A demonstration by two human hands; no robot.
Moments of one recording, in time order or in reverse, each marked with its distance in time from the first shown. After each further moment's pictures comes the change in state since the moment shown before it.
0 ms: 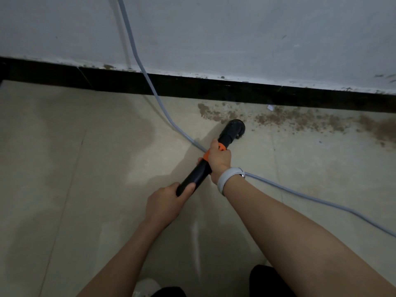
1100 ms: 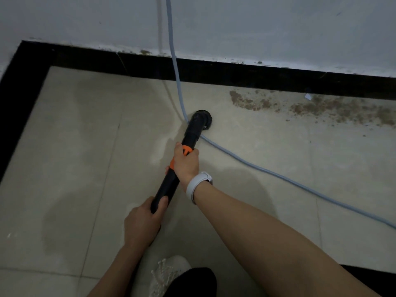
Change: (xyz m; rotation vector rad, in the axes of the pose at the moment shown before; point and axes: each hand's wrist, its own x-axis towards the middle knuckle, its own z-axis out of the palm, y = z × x) left_hand -0.080 -0.106 -0.027 -0.125 0.171 -0.306; right_hand -0.073 0.078 0.103 -0.132 -0.302 -0.028
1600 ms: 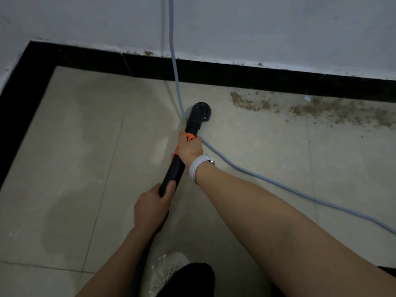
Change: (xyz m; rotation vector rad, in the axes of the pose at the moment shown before) left_hand 0.013 0.033 -0.003 -0.103 -0.026 -0.023; right_hand 0.018 -0.023 0.009 -0.179 0.068 -0.005
